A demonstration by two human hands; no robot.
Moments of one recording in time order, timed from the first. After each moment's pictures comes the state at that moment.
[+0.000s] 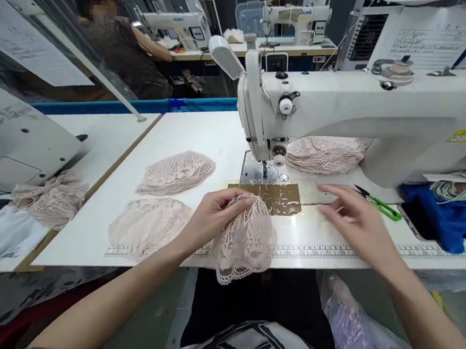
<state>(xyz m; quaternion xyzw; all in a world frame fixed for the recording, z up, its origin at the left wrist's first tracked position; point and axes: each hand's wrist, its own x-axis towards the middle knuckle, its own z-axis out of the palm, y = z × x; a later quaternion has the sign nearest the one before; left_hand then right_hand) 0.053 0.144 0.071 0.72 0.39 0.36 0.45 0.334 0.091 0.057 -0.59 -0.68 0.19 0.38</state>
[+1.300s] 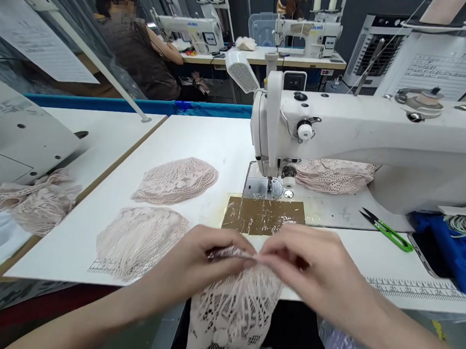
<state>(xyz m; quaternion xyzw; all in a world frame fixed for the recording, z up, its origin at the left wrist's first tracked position) 0.042 0.124 0.095 0.79 0.32 0.28 0.44 0.252 0.099 0.106 -0.41 -0.80 0.27 0.34</state>
